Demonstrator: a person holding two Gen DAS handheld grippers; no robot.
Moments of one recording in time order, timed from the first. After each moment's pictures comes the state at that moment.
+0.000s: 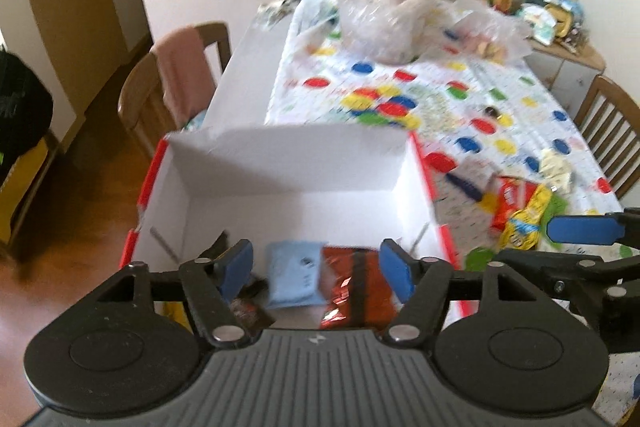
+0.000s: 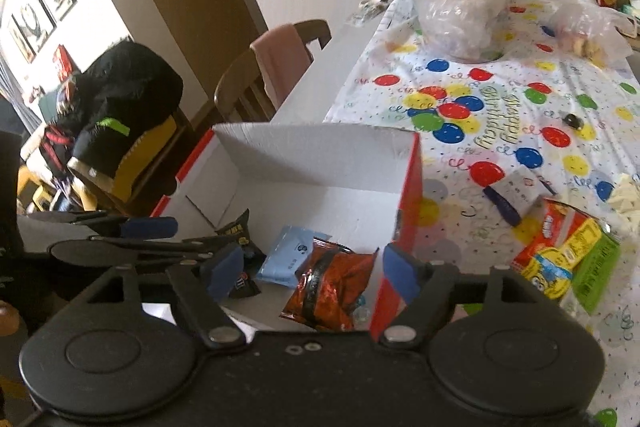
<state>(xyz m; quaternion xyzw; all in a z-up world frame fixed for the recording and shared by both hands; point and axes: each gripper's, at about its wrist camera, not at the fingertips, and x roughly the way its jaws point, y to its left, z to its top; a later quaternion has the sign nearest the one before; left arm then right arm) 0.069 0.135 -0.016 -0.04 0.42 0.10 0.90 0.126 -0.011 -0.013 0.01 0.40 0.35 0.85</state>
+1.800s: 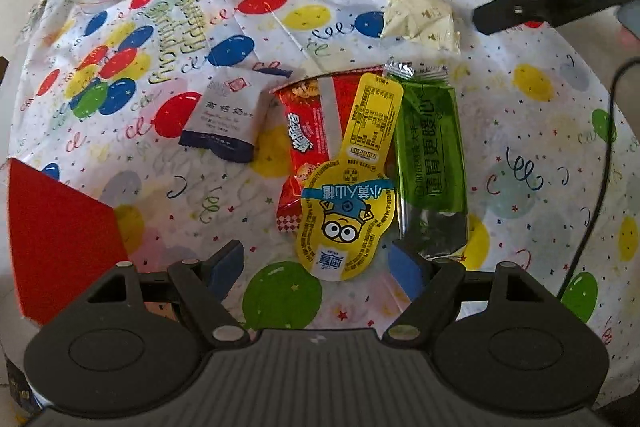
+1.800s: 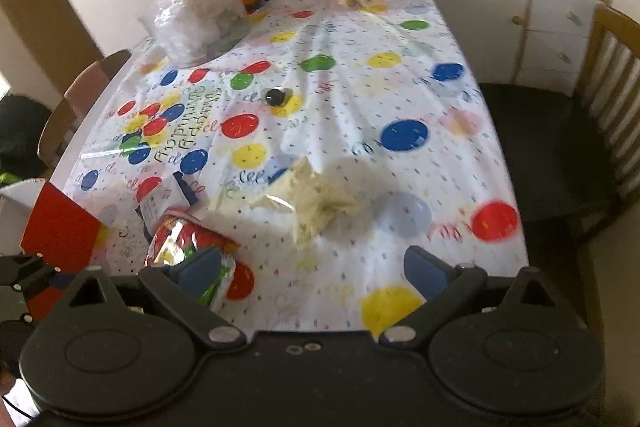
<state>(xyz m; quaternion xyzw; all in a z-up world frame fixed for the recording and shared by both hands) 0.227 -0.070 -0.151 0.11 0.57 -0.09 0.81 0.320 -0.284 -0.087 0.01 0.43 0.22 0.87</state>
